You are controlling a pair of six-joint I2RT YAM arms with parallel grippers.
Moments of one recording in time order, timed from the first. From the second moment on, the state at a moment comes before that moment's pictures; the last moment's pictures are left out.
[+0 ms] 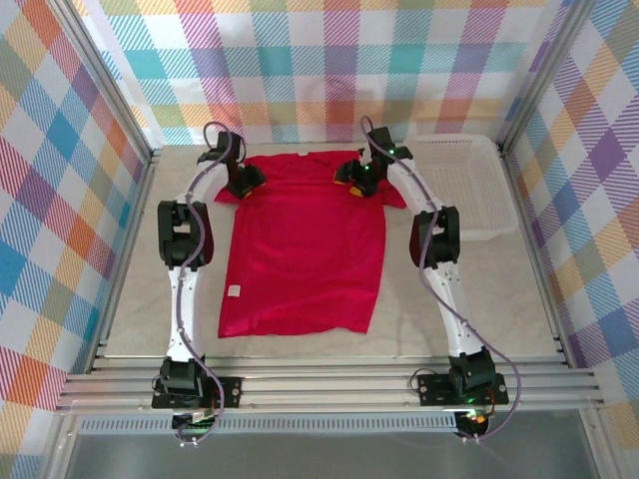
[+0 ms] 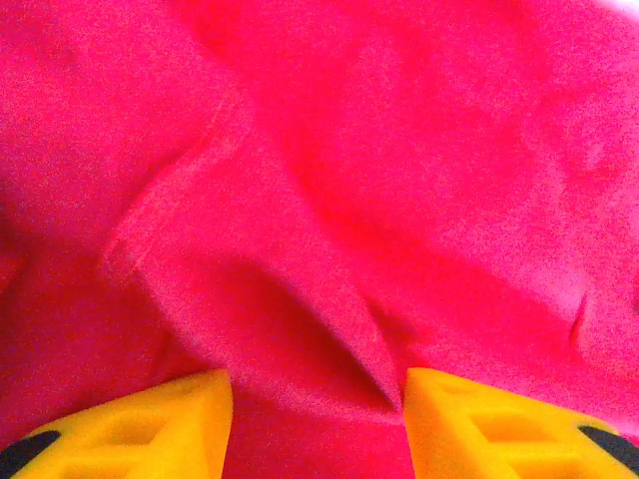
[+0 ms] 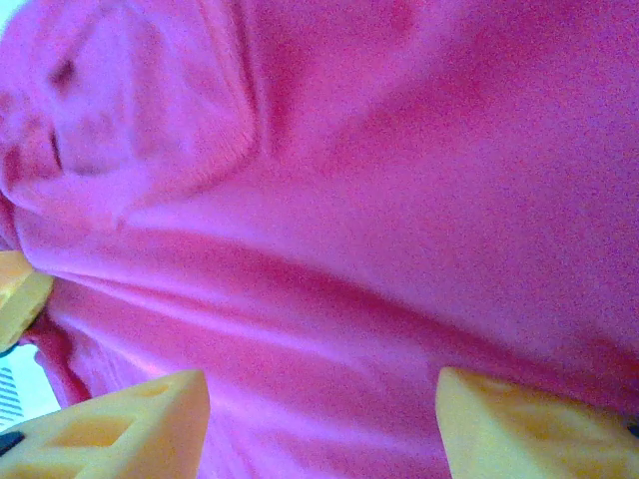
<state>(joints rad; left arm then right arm) -0.08 2.45 2.10 -0.74 0.22 -0.59 0.30 2.71 2.57 -0.92 -0.52 0.58</state>
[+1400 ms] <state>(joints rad) -0.20 1.26 0.77 -0.61 0.05 -0.75 0.98 1.70 0.98 -0.71 -0.05 0.59</state>
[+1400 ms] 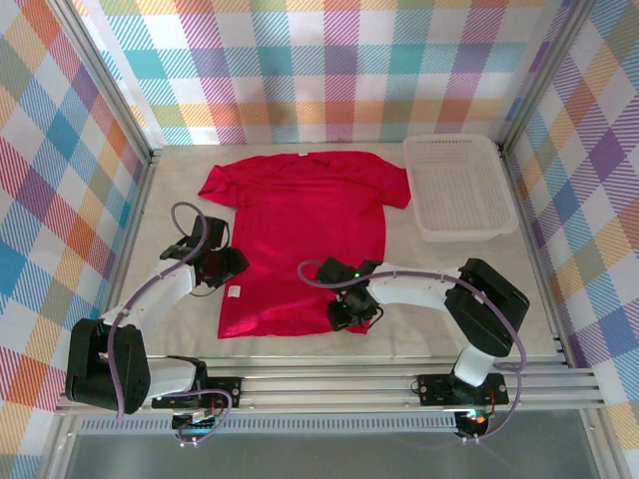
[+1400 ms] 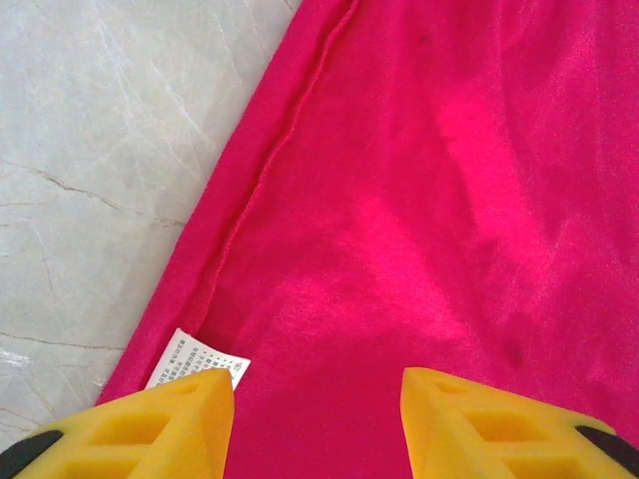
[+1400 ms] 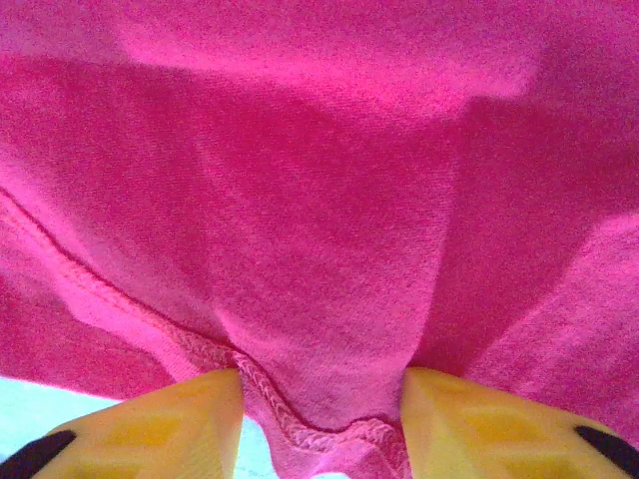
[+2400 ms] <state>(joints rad) -0.53 1.11 0.79 -0.57 0.09 -0.55 0.86 1.43 1.05 -0.80 -0.13 0.57</state>
